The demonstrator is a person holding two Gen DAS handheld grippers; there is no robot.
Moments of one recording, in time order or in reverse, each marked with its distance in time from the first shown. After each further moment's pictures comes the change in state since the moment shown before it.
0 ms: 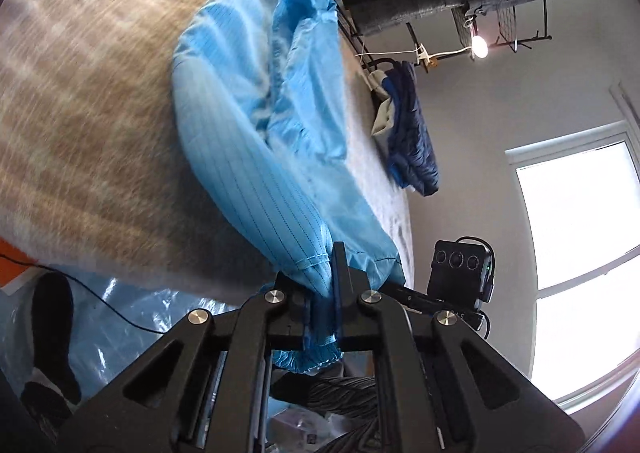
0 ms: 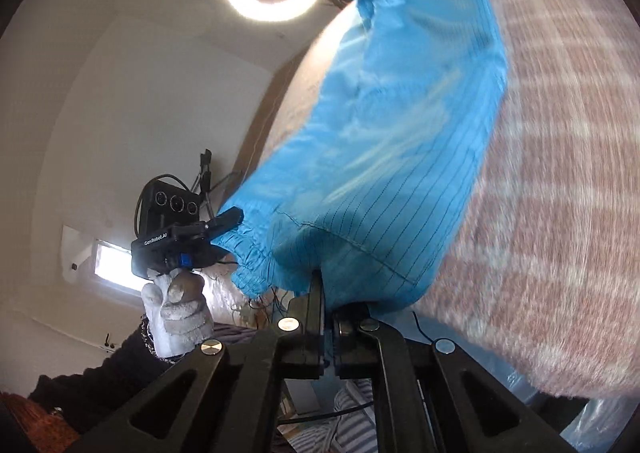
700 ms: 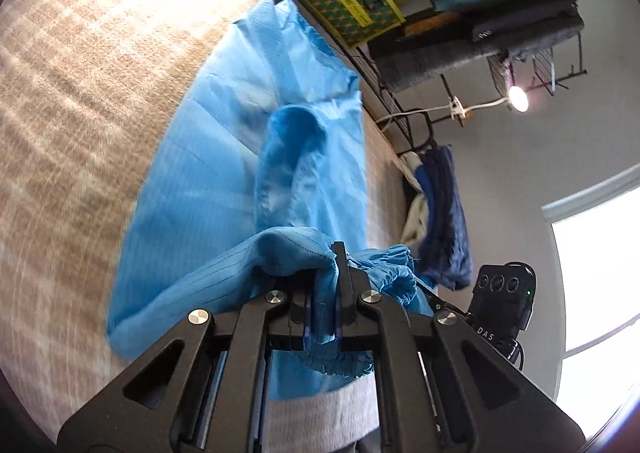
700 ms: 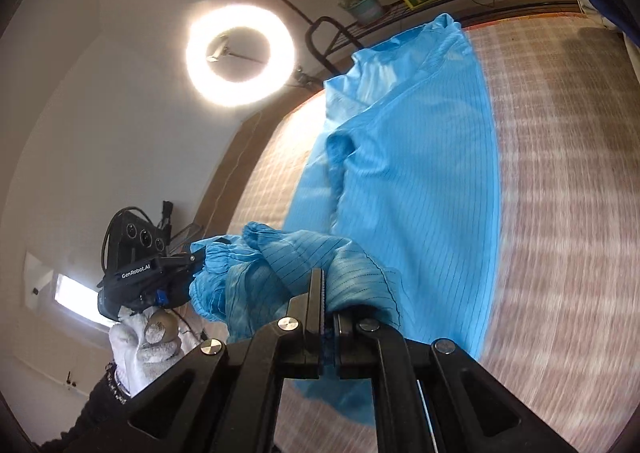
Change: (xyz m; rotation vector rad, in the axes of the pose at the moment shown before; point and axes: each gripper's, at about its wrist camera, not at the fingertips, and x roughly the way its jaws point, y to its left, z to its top) left arm 0.070 -0.013 0.184 -0.027 -0.133 0.141; right arm 0.006 -0.044 0.196 -0.013 -0.142 -0.172
